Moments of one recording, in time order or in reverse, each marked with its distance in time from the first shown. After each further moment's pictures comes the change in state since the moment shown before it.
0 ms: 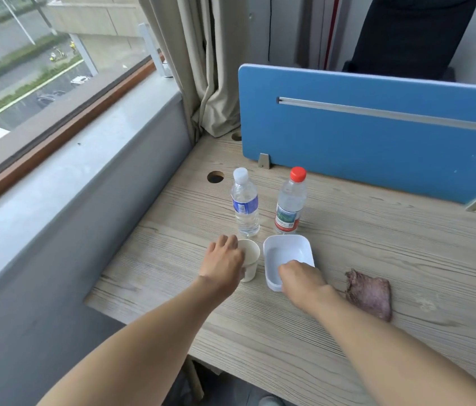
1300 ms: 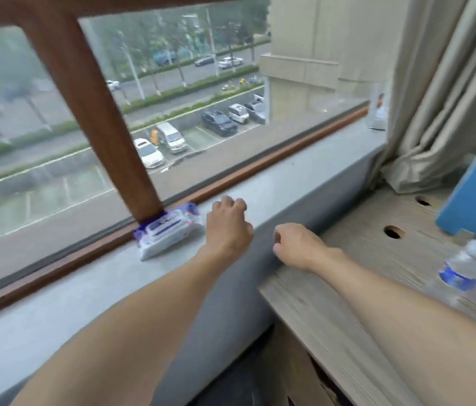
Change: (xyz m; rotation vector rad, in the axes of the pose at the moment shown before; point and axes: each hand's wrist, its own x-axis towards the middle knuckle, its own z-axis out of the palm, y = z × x) left_hand -0.221 -0.287 -0.125 -0.252 0.520 -0.781; right_hand 0.008 -0.376 -0.149 0.196 0.182 -0.494
